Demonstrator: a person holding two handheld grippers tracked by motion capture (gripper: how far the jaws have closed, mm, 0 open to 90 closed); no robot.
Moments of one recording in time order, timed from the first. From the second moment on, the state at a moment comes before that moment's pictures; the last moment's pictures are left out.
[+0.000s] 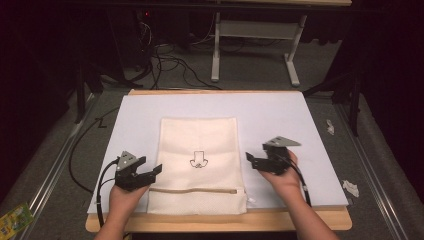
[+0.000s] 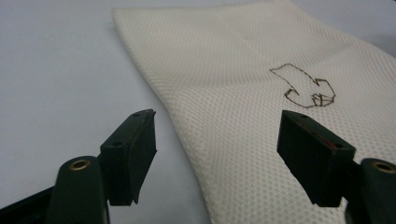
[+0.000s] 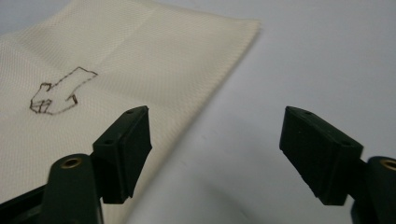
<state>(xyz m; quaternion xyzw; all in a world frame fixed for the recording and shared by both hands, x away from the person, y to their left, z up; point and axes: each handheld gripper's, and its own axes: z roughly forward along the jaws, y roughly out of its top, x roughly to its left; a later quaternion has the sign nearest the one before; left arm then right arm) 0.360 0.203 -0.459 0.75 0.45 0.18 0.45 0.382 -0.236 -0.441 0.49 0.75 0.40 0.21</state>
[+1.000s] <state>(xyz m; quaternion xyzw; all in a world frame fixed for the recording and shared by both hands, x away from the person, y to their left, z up) 0.354 0.189 -0.457 0.77 0.41 0.15 0.46 0.449 -0.294 -0.444 0.54 0.74 0.30 0.26</state>
